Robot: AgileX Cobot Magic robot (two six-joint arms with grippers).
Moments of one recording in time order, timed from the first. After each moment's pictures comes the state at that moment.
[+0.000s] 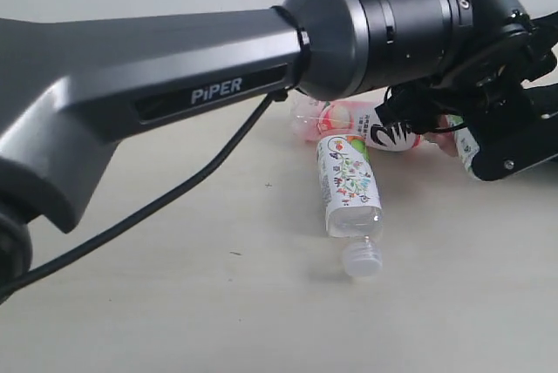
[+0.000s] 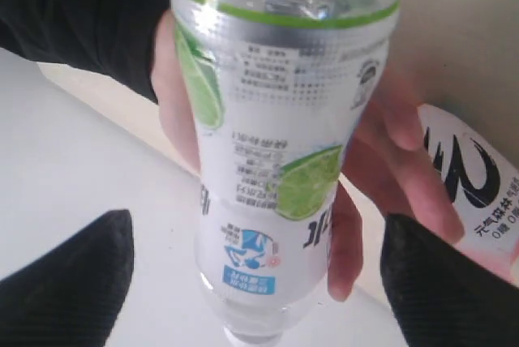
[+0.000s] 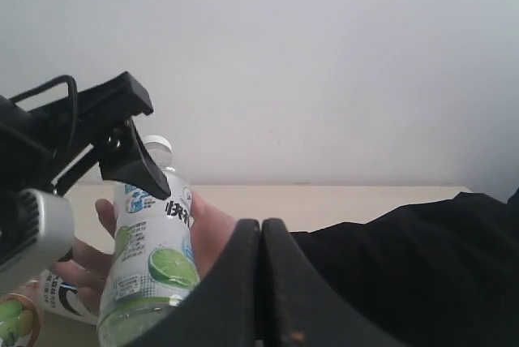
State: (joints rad) left arm -0.98 2.30 -2.08 0.42 0.73 1.58; right arm -0.03 0.00 0.00 0.06 0.09 -0.08
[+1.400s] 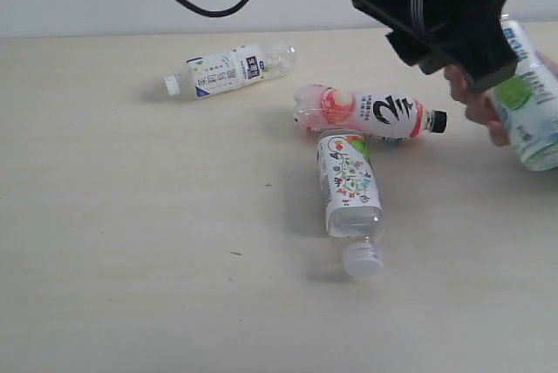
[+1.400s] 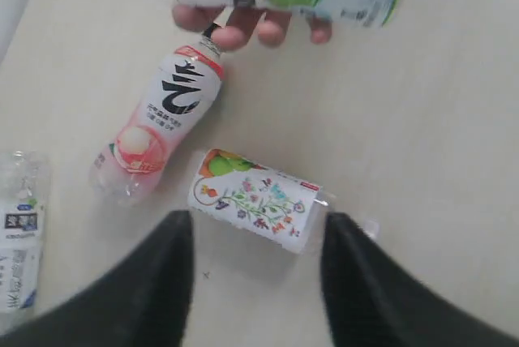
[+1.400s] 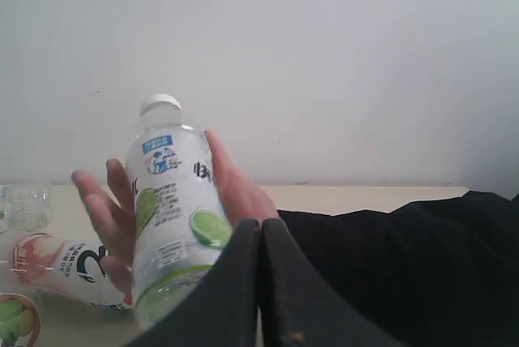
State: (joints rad) left arm -0.98 1.90 -2.01 0.17 1.22 0.17; right arm -0.03 0.00 0.00 0.06 0.09 -0.07
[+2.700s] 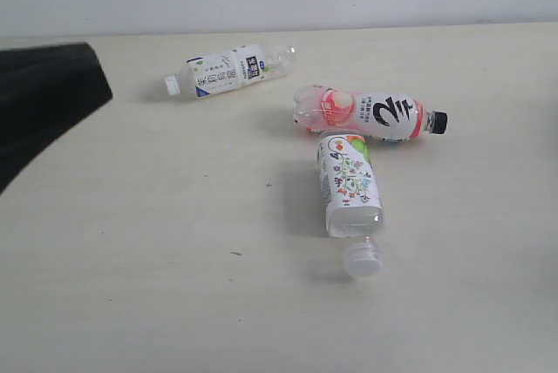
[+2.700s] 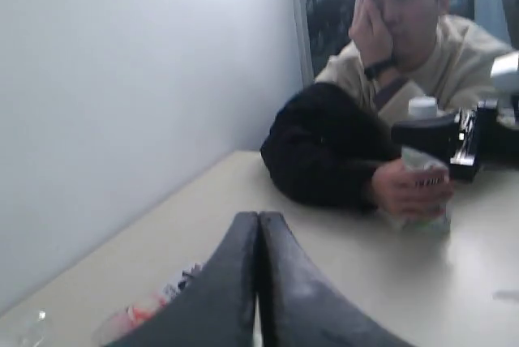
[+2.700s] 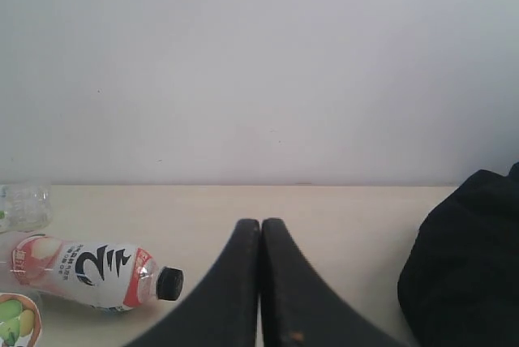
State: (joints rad) left arm -0.93 0.68 -0.41 0.00 -0.21 0.15; right arm -0.03 0.00 0.00 0.06 0.09 -0.07
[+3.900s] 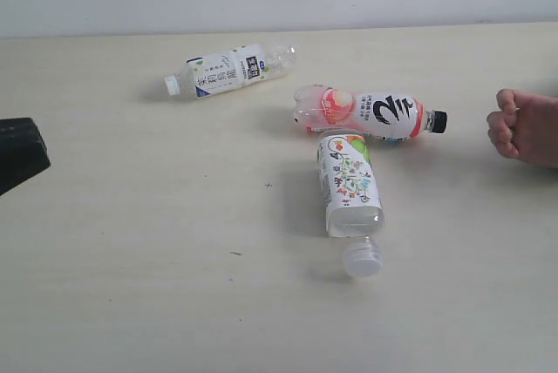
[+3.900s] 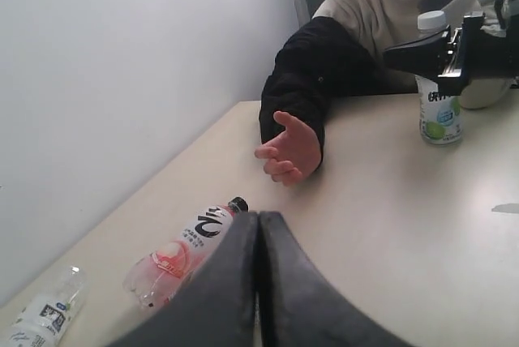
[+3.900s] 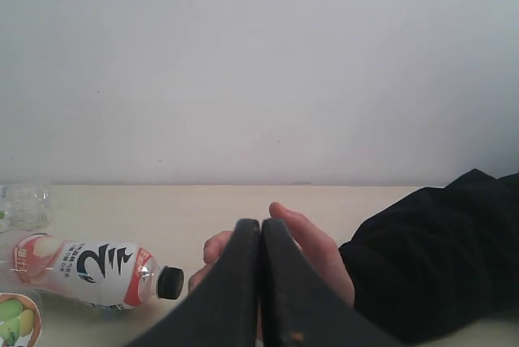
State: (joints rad) left arm -0.93 0.51 -0.41 0.00 0.08 0.26; right arm -0.03 0.00 0.00 0.06 0.09 -0.07
